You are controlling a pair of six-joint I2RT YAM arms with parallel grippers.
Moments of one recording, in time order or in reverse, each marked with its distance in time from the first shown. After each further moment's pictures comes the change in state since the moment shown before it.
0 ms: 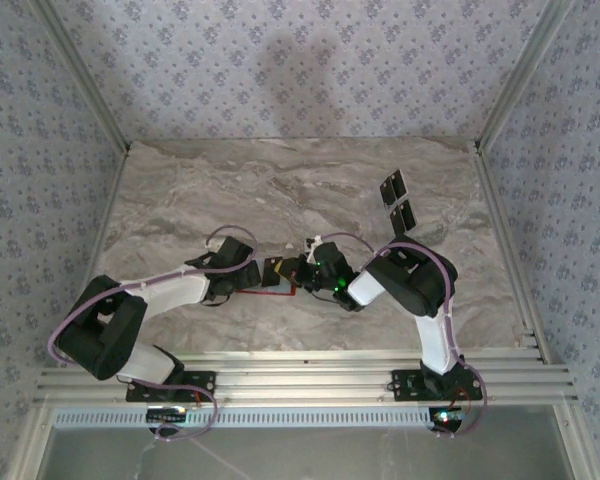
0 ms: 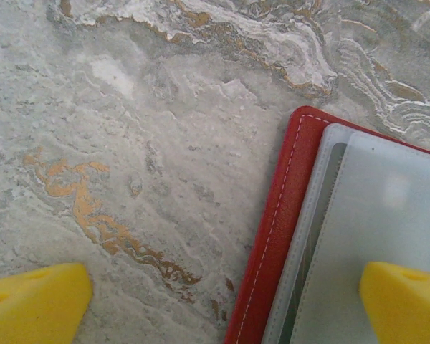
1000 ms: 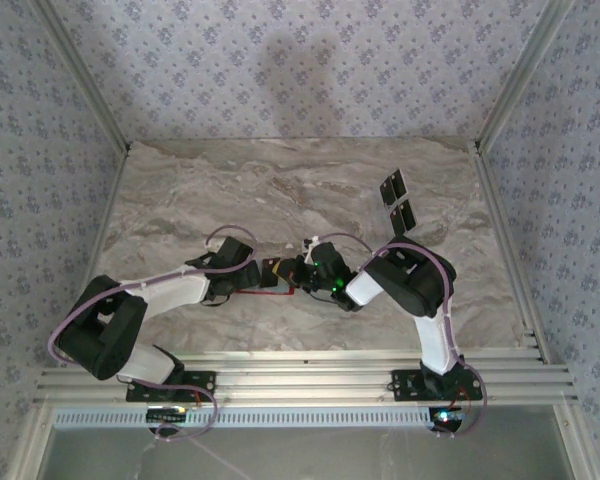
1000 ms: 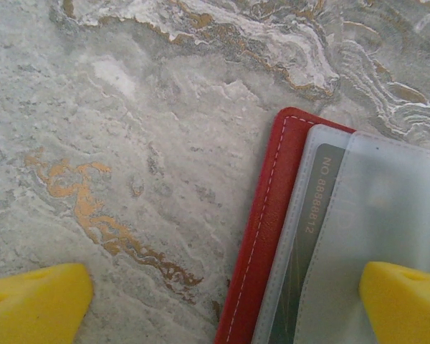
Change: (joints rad) left arm 0.000 0.000 -0.002 0.003 -0.003 -0.001; right arm 0.013 0.006 0.015 -0.020 0.002 0.000
